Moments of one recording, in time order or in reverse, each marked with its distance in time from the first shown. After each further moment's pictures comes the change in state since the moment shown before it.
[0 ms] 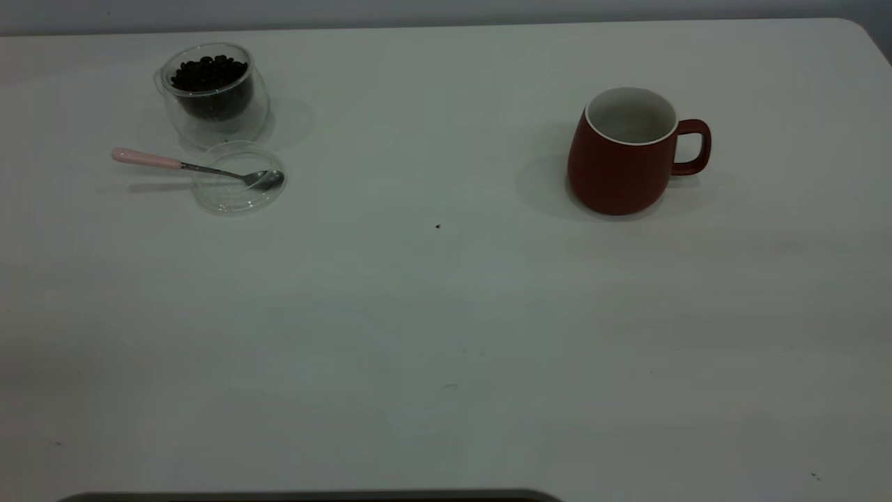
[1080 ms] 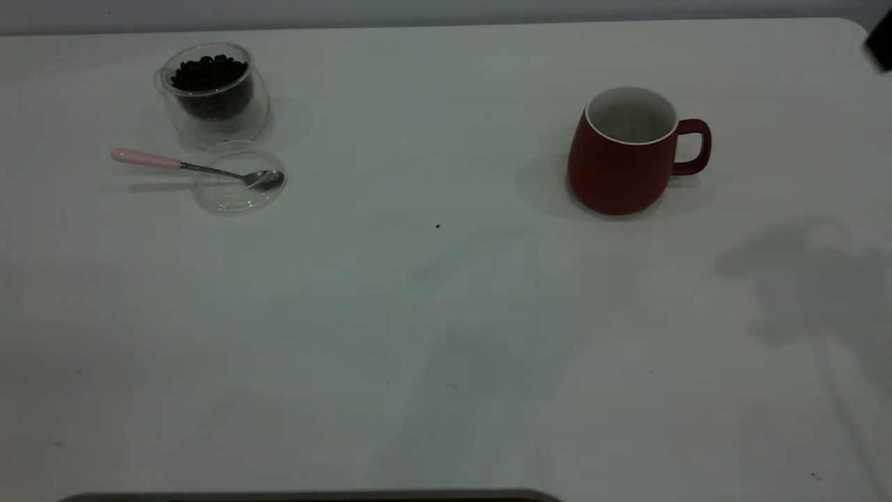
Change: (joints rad) left arm 0.000 0.000 0.000 0.000 0.000 0.000; right arm 0.000 1.548 -0.361 0.430 -0.675 -0.884
